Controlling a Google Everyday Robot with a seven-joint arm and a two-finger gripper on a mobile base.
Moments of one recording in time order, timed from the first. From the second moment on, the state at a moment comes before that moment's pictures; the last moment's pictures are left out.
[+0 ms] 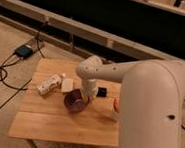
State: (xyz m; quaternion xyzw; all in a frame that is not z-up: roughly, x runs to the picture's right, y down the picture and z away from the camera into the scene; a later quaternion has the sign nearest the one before) arm -0.005 0.127 0.836 -0.24 0.28 0.66 0.65
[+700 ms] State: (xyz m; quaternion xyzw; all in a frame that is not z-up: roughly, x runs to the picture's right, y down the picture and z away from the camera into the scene) arm -0.090 0.105 0.823 -0.26 0.24 0.63 0.69
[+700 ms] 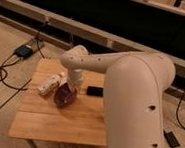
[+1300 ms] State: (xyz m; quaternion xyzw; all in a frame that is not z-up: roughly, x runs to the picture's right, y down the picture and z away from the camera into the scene) arm -0.107 0.158 0.788 -0.29 0.24 0.60 0.70
